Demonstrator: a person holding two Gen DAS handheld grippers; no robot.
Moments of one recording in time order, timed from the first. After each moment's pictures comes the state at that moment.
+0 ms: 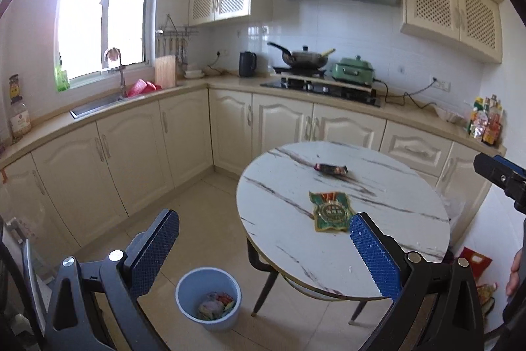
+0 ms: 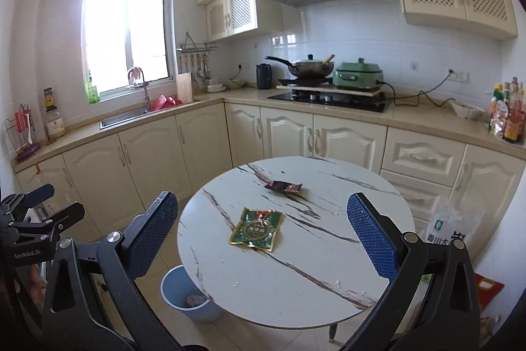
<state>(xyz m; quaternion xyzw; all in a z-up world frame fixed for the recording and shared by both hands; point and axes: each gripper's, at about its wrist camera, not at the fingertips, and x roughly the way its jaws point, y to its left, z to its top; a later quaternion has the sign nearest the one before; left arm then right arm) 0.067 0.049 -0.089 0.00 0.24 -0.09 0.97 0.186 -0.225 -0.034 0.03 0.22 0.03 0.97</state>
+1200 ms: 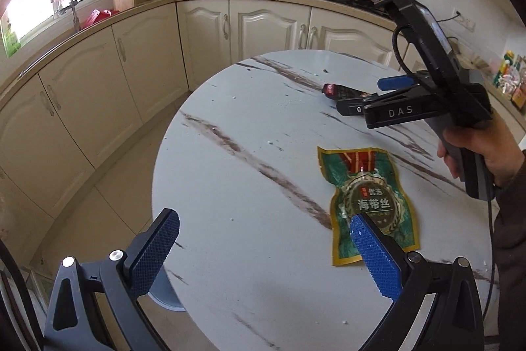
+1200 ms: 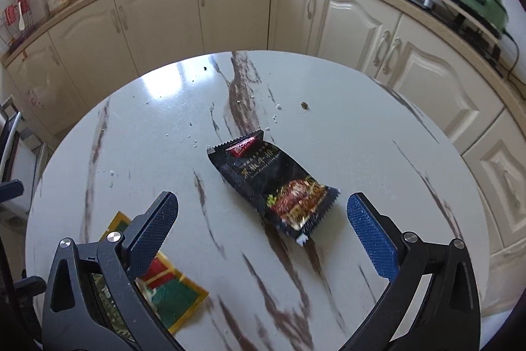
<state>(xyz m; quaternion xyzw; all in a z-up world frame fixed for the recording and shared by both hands) 0.332 0.003 -0.179 0.02 0.41 -0.10 0.91 0.564 -0.223 -0.235 -0.12 0.47 0.19 0.85</state>
